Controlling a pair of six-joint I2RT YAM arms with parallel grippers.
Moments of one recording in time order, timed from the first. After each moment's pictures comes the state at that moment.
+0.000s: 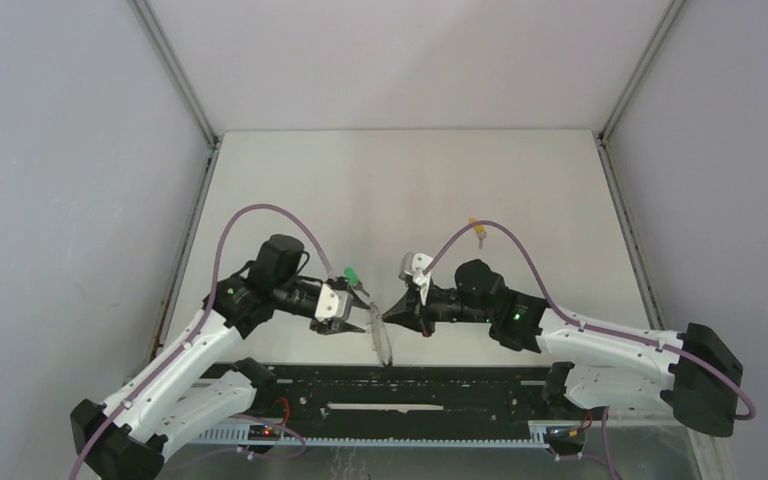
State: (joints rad) left arm -0.58 0.83 0.73 -0.66 0.97 0.87; right arm 1.05 1.09 0.63 0.19 -0.37 0.06
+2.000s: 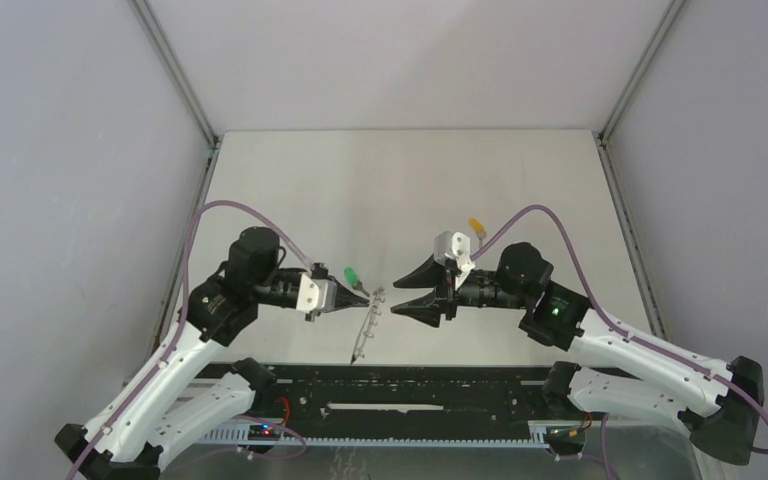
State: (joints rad) left arm -0.58 0.75 0.84 -0.55 1.00 0.66; right arm 0.97 0.90 0.74 0.16 -0.52 0.04
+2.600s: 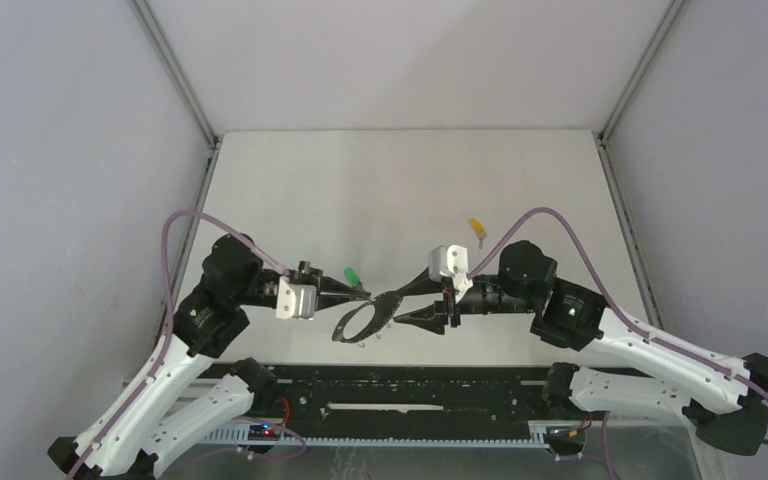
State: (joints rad) left arm -0.61 0.67 0.85 -0.35 1.02 0.59; right arm 1.07 0.90 0.91 -0.13 -0.47 -0.14
